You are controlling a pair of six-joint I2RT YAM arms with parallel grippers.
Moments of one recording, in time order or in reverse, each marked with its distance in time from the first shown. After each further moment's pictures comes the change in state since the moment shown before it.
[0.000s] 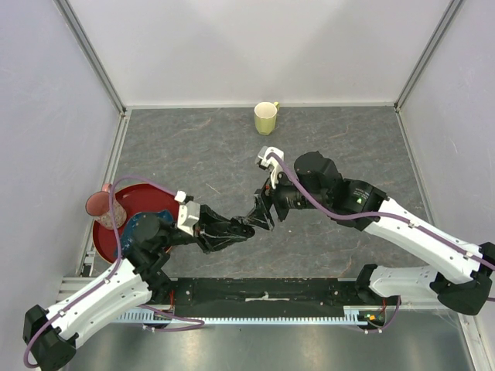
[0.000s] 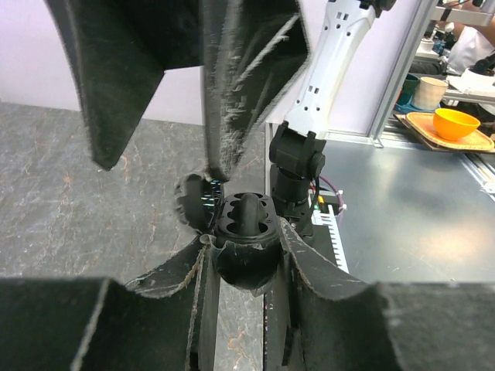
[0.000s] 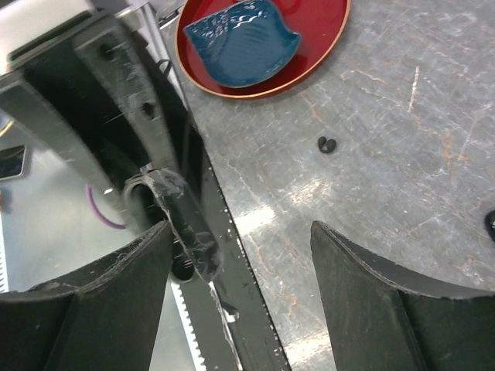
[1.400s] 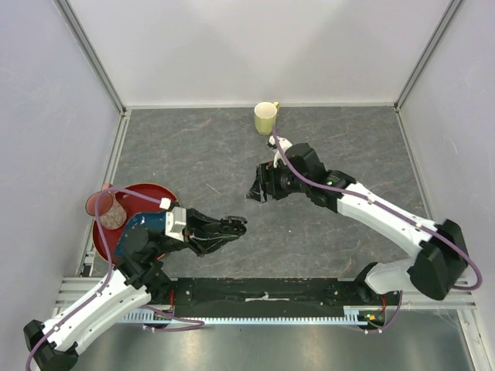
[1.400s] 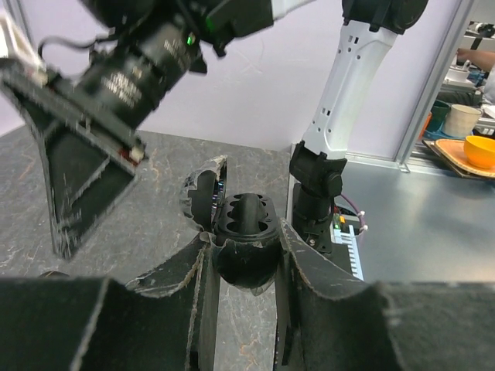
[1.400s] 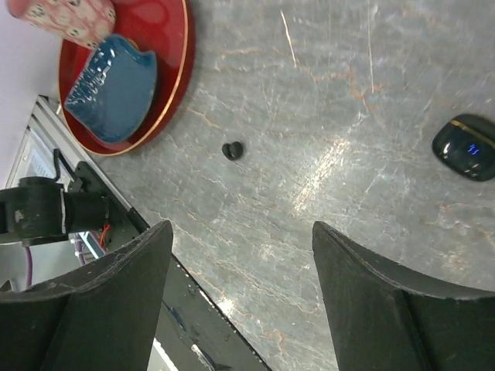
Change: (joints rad) left arm -0.007 -0.171 -0.046 -0.068 -0.104 0.000; right arm -0.245 0.161 -0.170 0.221 0.072 0.256
